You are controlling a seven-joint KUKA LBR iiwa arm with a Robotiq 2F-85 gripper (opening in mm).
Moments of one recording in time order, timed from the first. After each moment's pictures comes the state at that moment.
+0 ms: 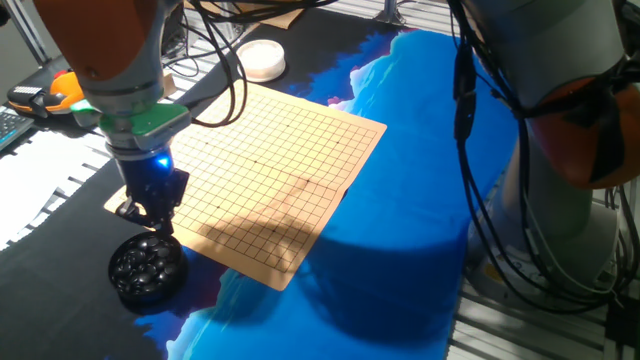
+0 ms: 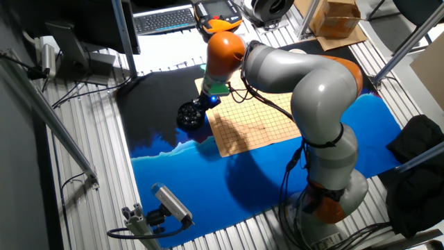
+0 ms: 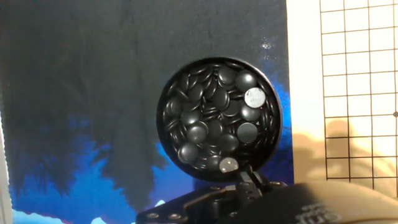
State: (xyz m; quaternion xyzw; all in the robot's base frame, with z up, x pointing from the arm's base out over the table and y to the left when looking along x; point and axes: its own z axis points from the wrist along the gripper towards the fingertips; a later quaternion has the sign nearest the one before) arm 0.535 0.290 0.140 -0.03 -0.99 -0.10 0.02
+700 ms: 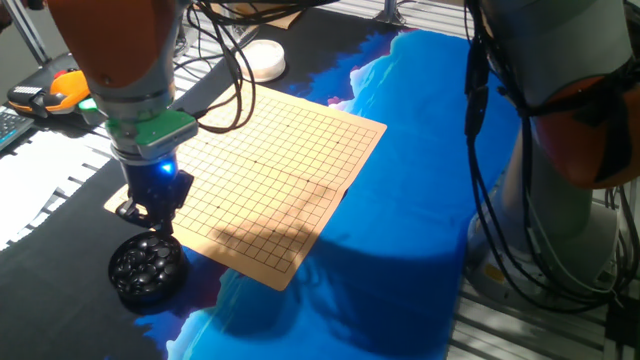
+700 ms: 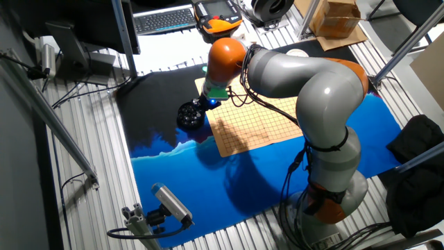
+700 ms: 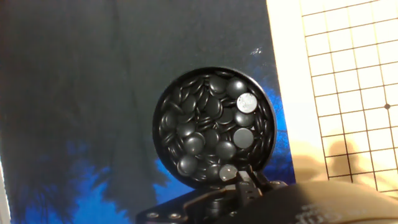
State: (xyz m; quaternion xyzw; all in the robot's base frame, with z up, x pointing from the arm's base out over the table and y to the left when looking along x) arm 0.535 0.290 0.140 -0.09 -0.99 -0.09 -0.01
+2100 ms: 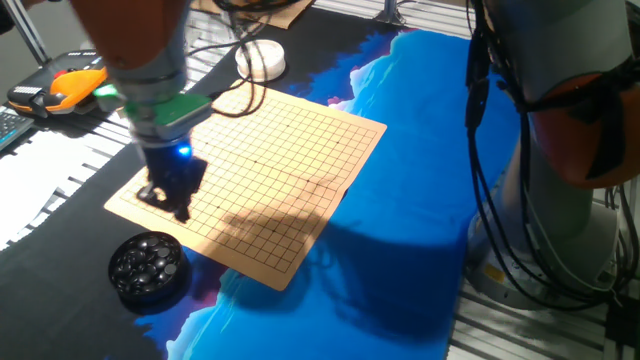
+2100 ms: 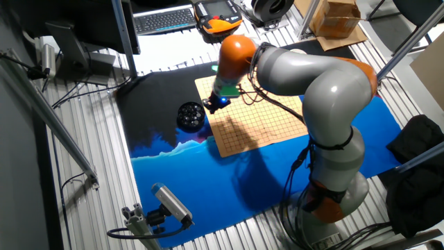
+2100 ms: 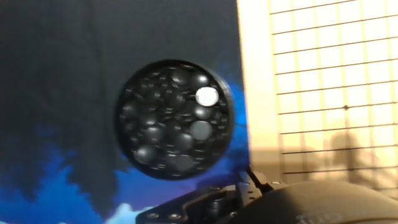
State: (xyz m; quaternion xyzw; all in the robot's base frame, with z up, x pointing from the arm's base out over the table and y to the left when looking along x) arm 0.522 0.233 0.133 -0.04 -0.99 -0.09 0.00
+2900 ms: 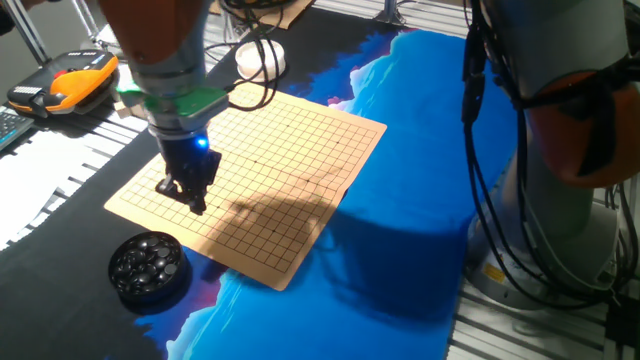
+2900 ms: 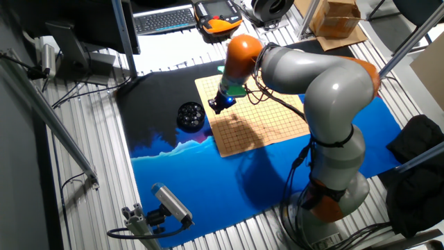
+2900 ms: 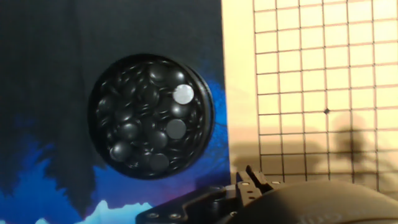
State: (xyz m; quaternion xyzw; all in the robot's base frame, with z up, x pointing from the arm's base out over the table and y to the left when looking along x) arm 0.524 0.221 0.128 -0.05 -1.00 -0.08 0.02
